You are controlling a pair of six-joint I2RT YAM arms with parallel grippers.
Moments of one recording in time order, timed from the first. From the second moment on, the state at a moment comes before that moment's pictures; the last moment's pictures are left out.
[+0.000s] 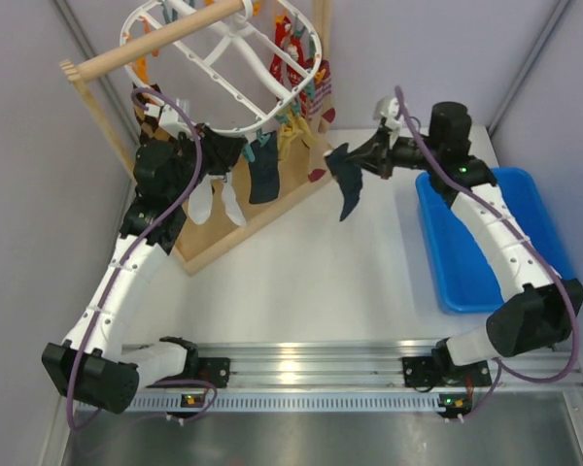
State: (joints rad) left arm -0.26 1.16 1.23 -0.03 0.22 -0.51; right arm 0.22 1.43 1.46 -0.27 -0.97 -0.37
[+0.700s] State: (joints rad) left arm -0.25 1.16 1.23 0.00 0.31 -0.58; right arm 0.65 1.68 1.52 -0.03 -0.81 -0.40
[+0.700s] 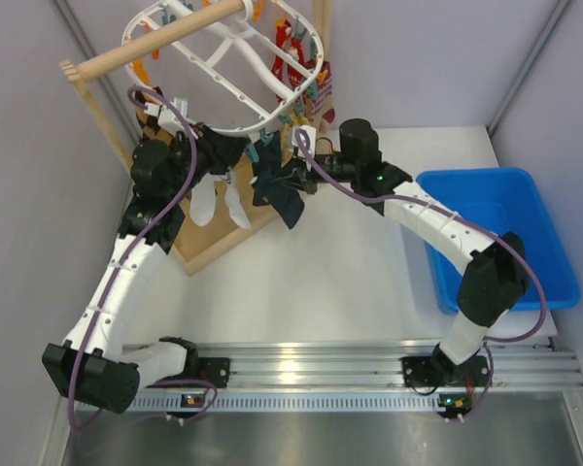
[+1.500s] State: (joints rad) left arm -0.23 1.16 1.22 0.02 0.37 -0.60; right arm 0.64 1.77 1.60 0.11 -0.81 -0.26
